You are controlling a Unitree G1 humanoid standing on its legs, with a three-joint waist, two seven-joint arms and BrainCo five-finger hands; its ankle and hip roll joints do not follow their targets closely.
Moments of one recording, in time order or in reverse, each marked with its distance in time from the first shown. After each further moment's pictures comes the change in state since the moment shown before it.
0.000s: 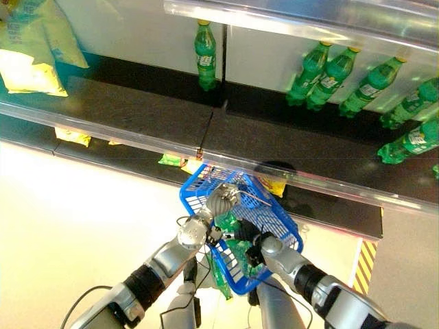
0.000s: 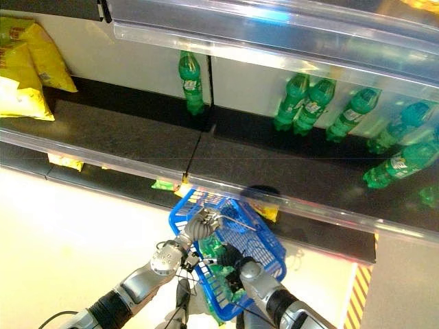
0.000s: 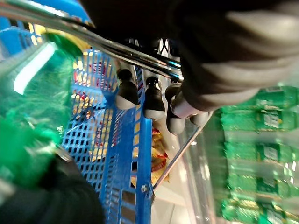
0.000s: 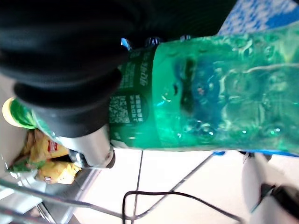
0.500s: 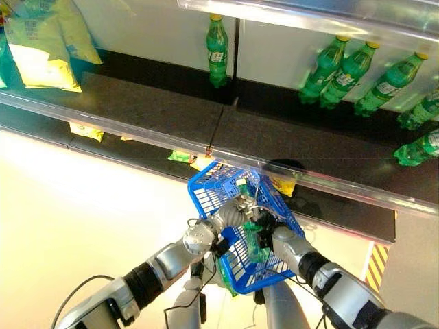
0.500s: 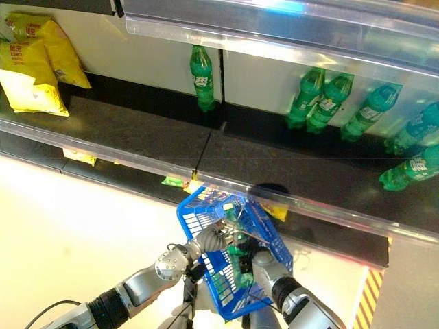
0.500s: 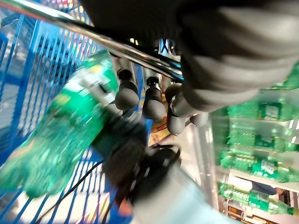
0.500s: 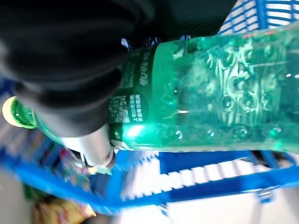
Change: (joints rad) left arm -0.017 0.066 -0.136 -0.041 -0.134 0.001 -0.113; right arm -0.126 -0.022 -0.190 0.168 0.180 -0.010 -0.081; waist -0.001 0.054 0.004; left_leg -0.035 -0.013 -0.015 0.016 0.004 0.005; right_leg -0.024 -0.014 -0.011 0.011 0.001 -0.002
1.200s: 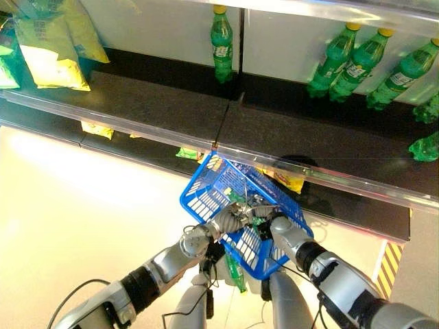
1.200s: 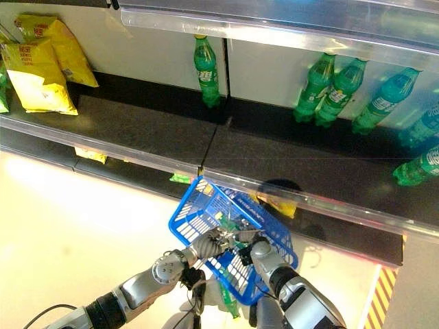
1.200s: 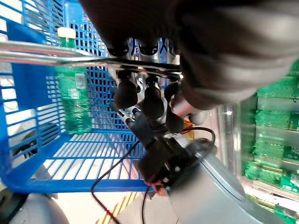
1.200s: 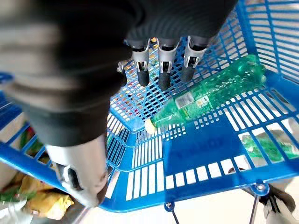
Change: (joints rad) left arm 0.033 0.024 0.021 0.025 -0.004 0.041 0.005; right arm 0.010 -0.027 0.085 -0.069 -0.348 -0.004 -0.013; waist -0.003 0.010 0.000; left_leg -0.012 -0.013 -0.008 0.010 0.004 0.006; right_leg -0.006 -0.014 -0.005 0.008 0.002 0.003
